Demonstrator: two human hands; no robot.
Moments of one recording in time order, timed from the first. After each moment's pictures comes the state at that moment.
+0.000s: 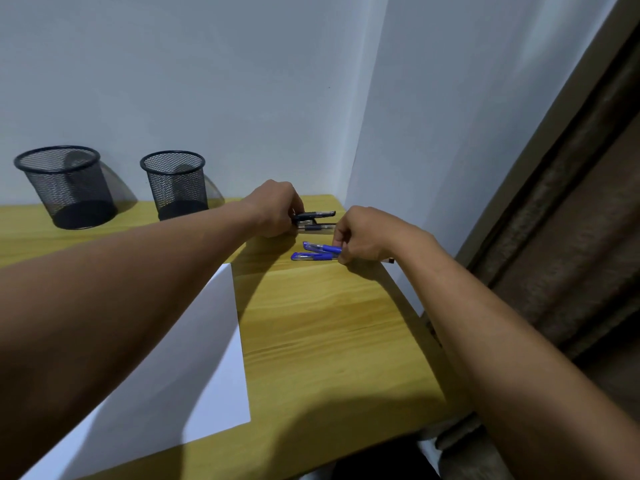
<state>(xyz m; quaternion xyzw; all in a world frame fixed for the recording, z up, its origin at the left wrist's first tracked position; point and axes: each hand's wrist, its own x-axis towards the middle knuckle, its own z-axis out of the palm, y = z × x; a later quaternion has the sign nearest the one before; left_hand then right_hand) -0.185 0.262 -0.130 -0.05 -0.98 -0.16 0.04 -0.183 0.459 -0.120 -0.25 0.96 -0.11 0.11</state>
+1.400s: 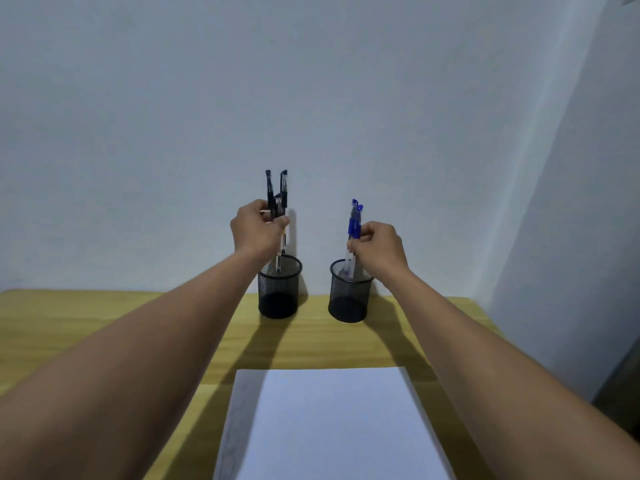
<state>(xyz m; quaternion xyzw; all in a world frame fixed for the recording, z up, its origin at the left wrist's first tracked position) -0.080 0.003 -0.032 0.21 -0.75 -0.49 0.40 -0.165 0.190 -0.046 -0.18 0.83 -0.52 -0.08</state>
